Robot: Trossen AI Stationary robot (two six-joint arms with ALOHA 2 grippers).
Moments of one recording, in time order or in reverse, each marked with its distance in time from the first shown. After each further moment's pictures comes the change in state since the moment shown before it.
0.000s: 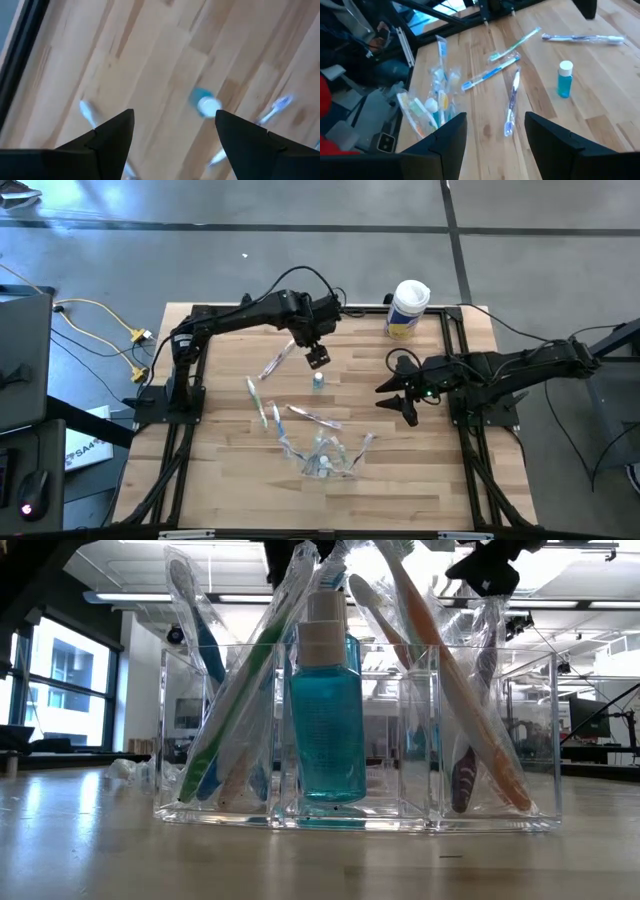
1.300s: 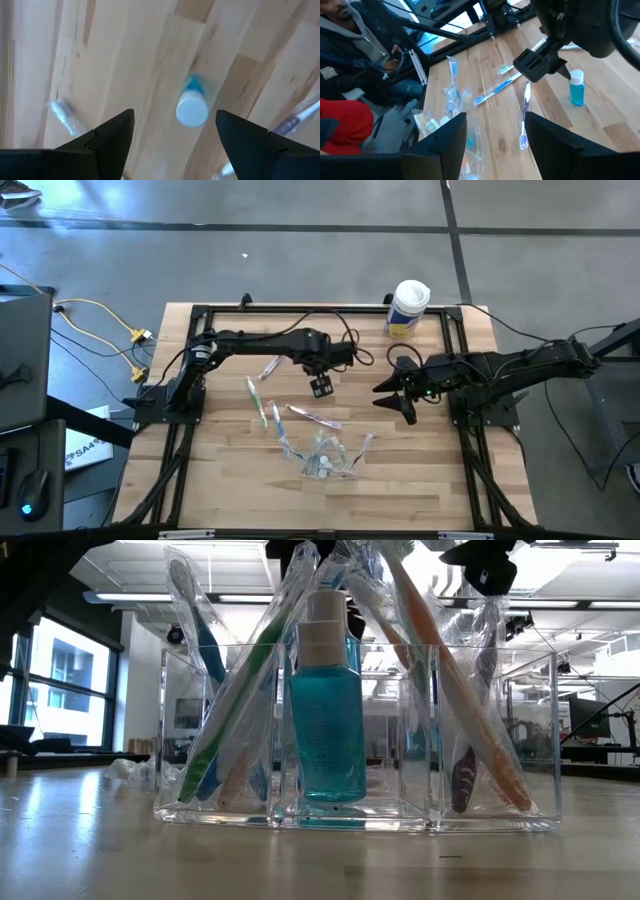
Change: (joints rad) left arm -0.164 0.117 -0.104 0.066 -0.173 -0.035; right arm 0.000 0.000 0.000 0.079 -0.002 0.091
